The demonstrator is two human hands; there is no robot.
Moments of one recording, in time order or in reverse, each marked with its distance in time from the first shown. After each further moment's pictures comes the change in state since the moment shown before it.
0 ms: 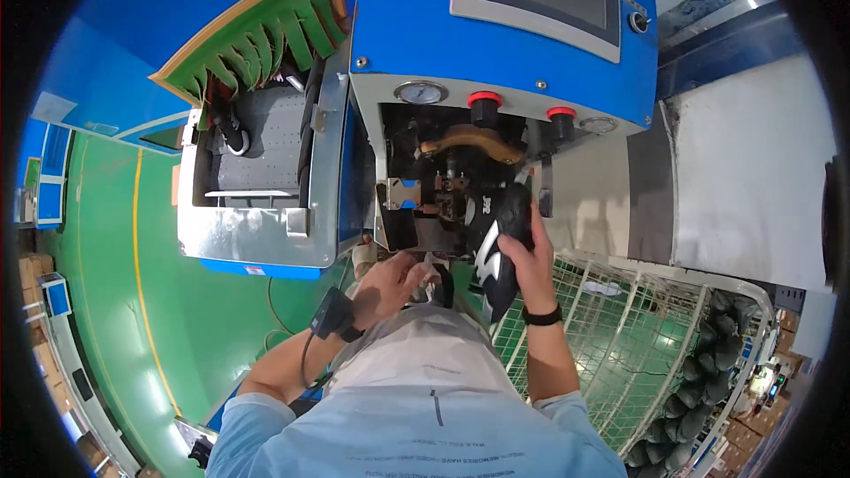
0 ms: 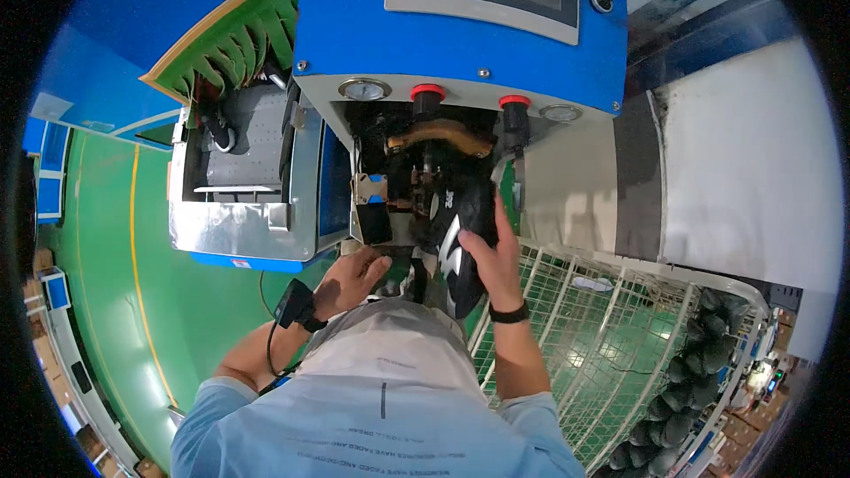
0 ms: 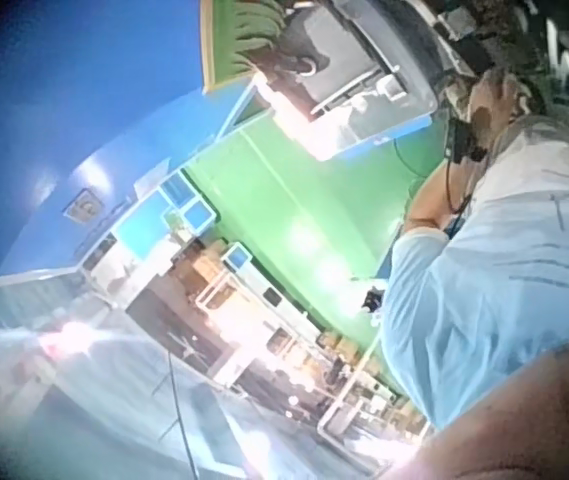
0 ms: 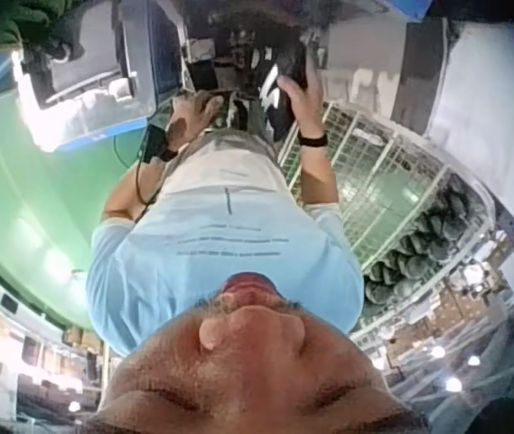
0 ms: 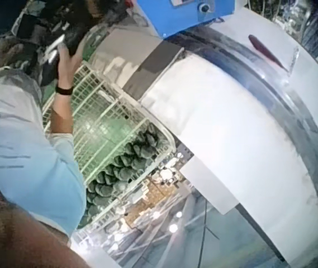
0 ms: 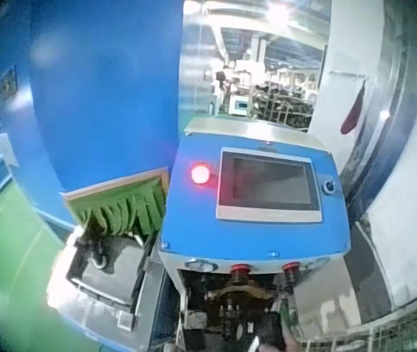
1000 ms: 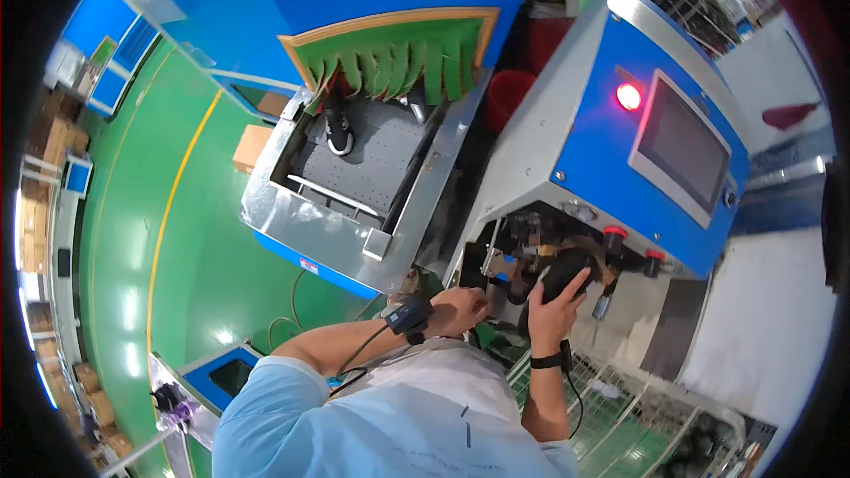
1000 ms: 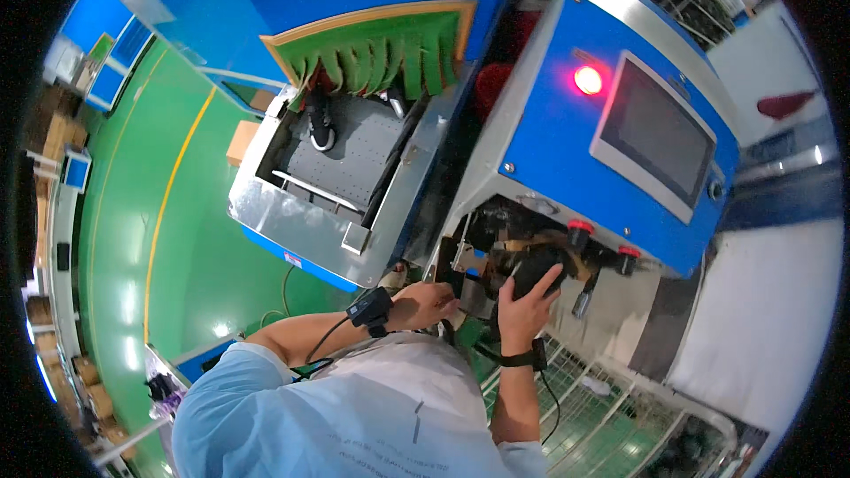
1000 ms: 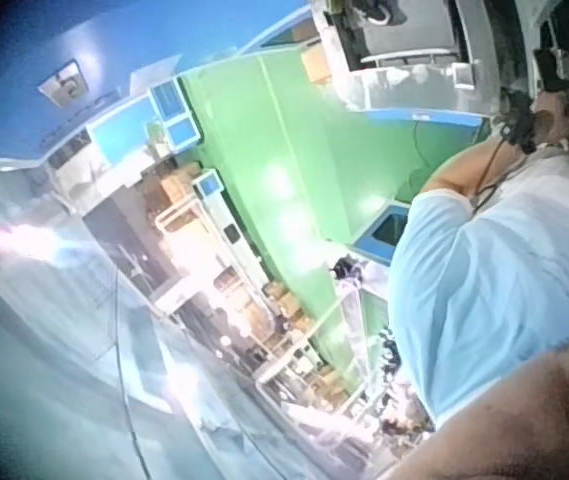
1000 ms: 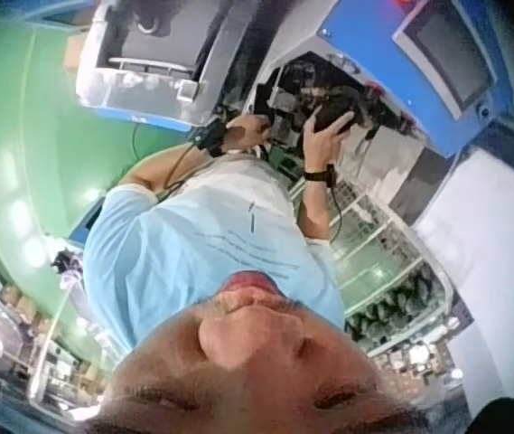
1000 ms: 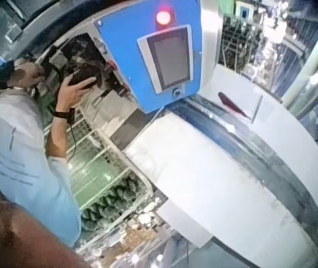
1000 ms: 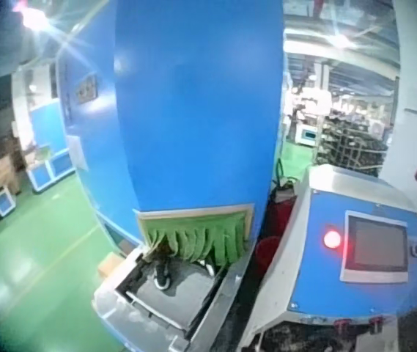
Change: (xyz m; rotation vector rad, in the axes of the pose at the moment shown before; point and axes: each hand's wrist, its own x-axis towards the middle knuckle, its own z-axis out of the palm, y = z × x) left_hand 0.036 -0.046 -0.043 0.019 -0.008 0.126; right_hand 0.038 0.030 0.108 -1.273 0.316 -0.347
